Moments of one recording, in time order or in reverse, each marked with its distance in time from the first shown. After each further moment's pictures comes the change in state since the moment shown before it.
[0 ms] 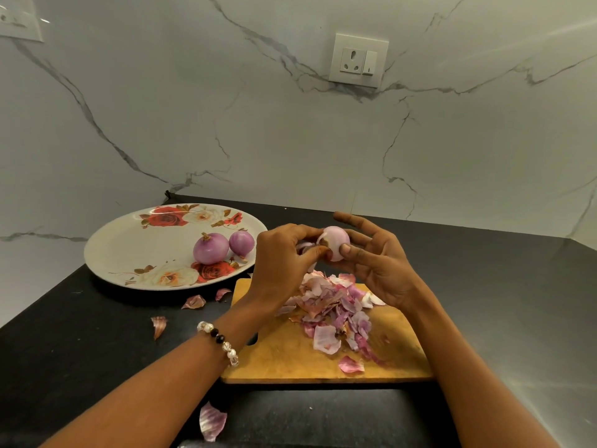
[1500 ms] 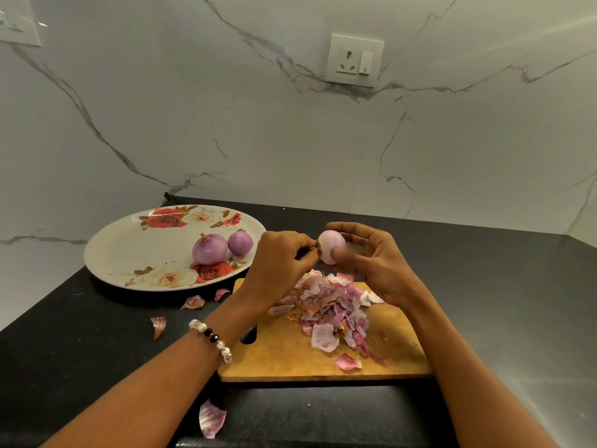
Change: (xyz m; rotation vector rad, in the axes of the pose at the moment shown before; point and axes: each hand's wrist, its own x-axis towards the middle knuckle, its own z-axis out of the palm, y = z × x) left_hand 0.000 -0.008 -0.004 0.071 -0.152 0.105; right_hand -0.004 0.001 0.001 -0.274 0.084 -0.030
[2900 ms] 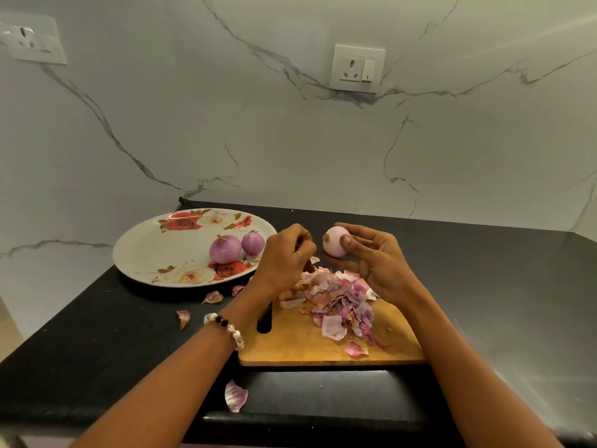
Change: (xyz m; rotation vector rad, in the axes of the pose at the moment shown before) left_hand 0.001 0.003 -0.010 -0.049 -0.109 -0.300; right_hand -0.005 -0.003 0.012 0.307 0.080 0.101
